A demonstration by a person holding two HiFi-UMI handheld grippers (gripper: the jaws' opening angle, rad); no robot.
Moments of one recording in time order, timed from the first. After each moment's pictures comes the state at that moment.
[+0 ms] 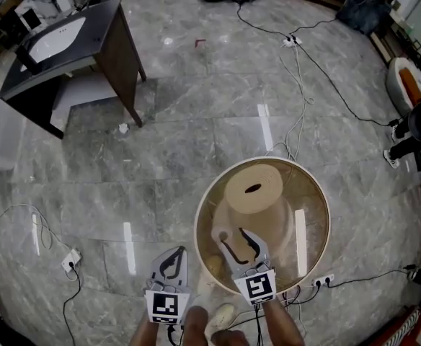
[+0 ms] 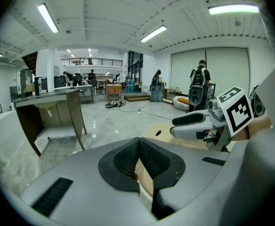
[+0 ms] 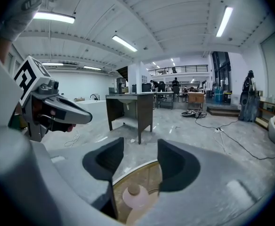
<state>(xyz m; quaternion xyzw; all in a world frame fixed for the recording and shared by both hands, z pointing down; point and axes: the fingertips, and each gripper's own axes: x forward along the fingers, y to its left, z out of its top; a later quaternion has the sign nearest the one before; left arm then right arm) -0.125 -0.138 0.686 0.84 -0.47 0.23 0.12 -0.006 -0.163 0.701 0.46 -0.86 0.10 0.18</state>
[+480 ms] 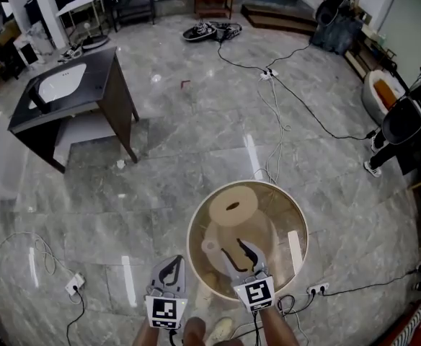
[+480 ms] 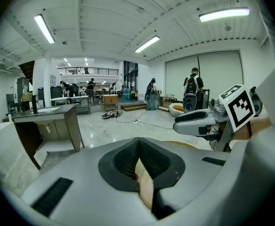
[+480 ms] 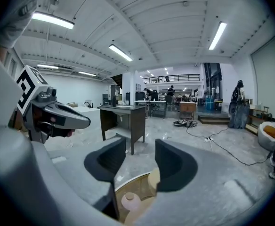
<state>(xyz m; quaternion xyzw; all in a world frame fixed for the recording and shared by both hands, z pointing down) -0.097 -0.114 0.557 0.86 -0.47 0.19 0.10 0.033 -0.132 0.564 0.51 -0.85 0.07 0.14</state>
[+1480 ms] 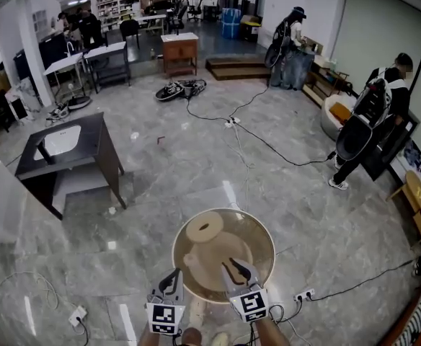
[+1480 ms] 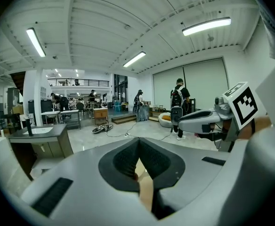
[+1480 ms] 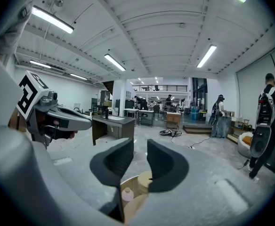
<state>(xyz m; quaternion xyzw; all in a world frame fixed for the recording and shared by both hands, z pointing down) -0.048 0.022 0.376 0.89 -0.42 0.16 0.03 0.090 0.033 0.368 0.58 -0.80 0.03 0.12</state>
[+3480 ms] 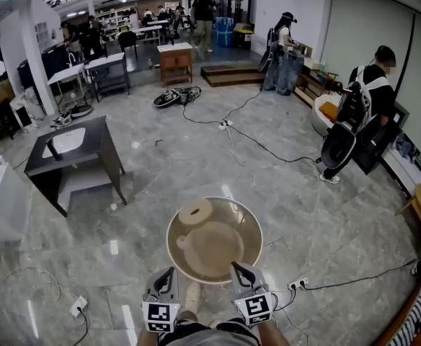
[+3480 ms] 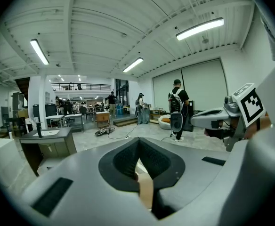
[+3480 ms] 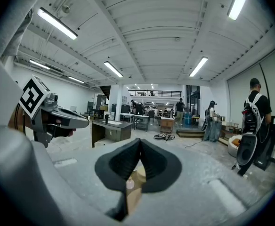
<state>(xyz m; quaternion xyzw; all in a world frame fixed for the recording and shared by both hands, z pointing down) -0.042 0.197 0.324 0.89 -0.44 0.14 0.02 0.128 0.232 0.313 0.61 -0.79 0.01 0.10</state>
